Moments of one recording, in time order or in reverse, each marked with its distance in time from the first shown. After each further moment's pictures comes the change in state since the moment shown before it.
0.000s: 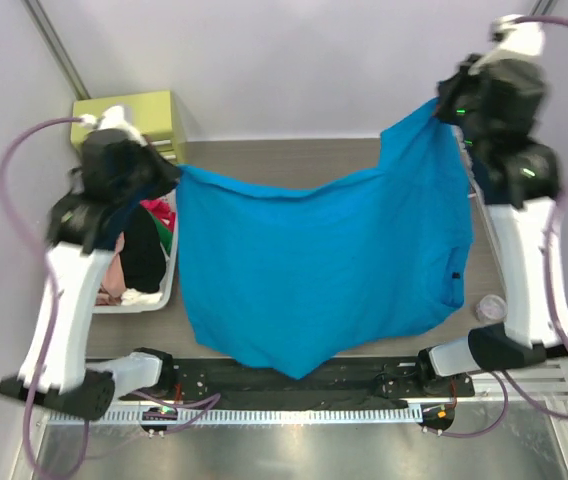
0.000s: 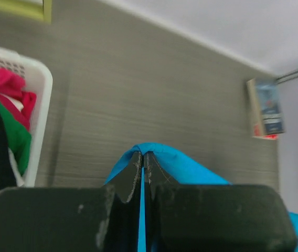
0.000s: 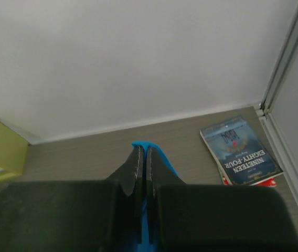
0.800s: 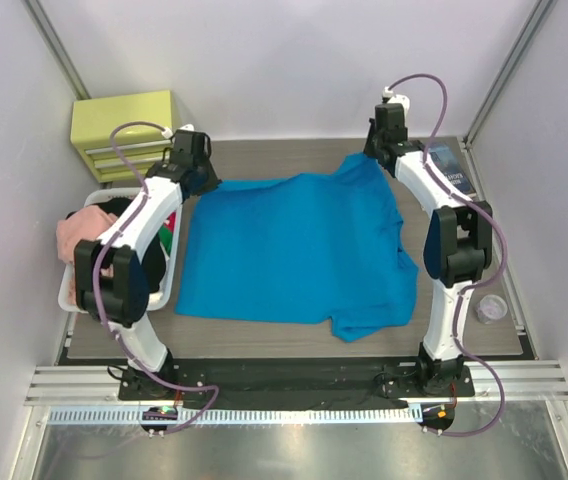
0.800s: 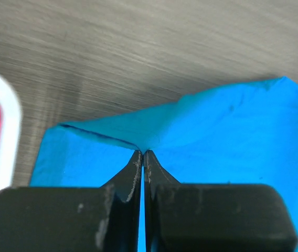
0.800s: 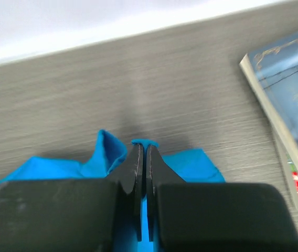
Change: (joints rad) left arm 0.008 0.629 -0.181 0.390 -0.065 0.011; right arm -0.021 0.666 -0.357 0.484 -0.037 0.054
